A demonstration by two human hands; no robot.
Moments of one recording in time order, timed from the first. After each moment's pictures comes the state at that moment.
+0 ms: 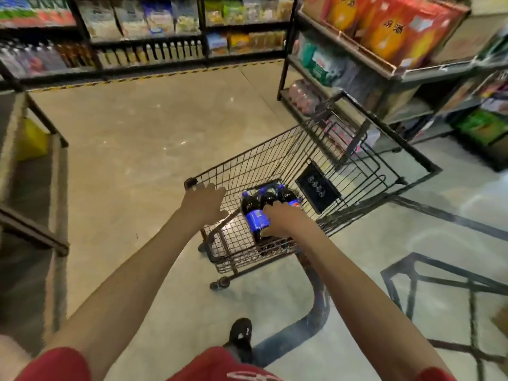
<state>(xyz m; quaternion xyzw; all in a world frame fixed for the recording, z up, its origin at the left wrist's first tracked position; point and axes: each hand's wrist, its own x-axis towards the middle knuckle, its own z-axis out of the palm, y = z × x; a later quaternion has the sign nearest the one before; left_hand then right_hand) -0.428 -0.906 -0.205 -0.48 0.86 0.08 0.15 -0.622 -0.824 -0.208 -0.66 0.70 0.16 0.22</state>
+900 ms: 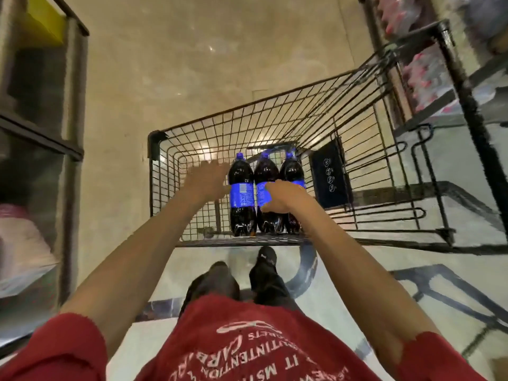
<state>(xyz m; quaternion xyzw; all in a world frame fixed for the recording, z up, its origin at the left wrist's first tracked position) -0.628 -1.016 -0.320 -0.59 0.75 0.21 0.22 -0.829 -0.998 -0.344 -0.71 0.56 0.25 0.34</state>
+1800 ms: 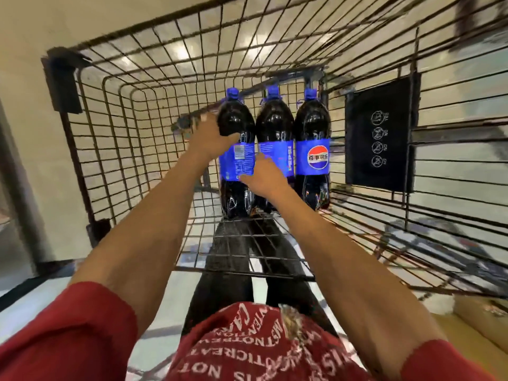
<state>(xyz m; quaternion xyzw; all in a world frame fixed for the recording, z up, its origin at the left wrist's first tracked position) -0.633 -1.102 -0.558 -0.71 0.50 0.48 0.08 -0.773 -1.030 -0.583 -0.52 0.67 0.14 0.51</state>
